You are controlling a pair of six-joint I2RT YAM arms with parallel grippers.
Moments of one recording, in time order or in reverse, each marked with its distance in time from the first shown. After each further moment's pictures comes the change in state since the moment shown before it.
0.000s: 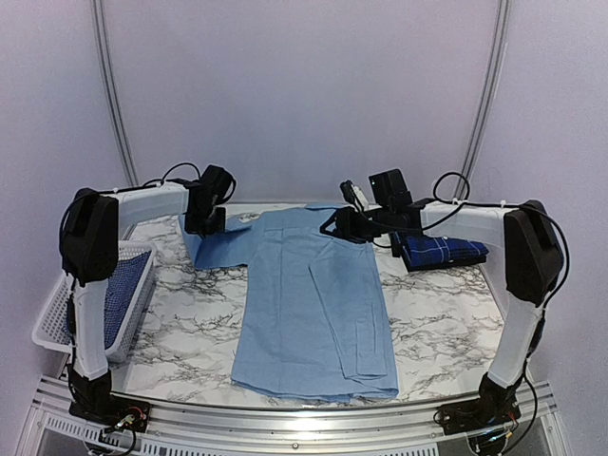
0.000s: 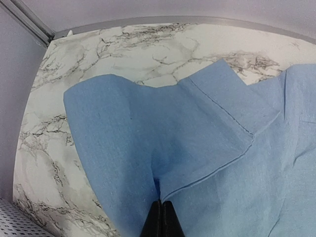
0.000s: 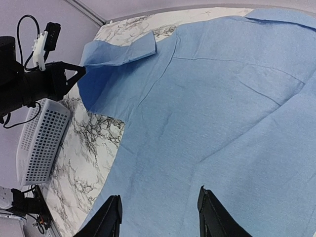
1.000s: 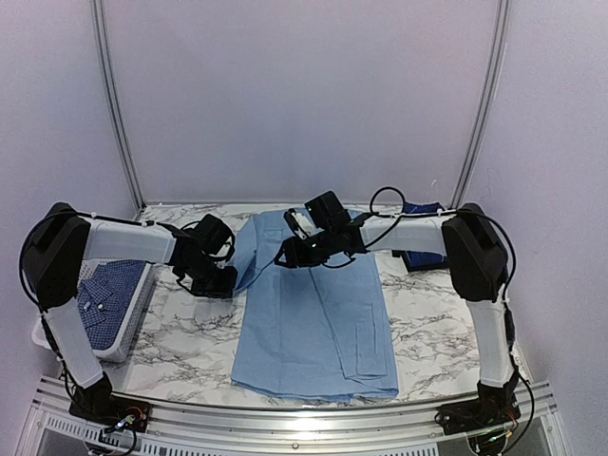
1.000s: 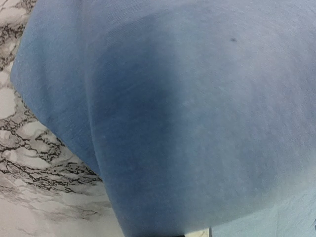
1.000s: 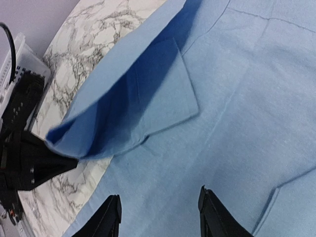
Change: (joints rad) left arm -0.154 -0.320 -0.613 0.150 0.542 -0.052; right arm 0.209 0.300 0.256 -0.089 0.128 -0.057
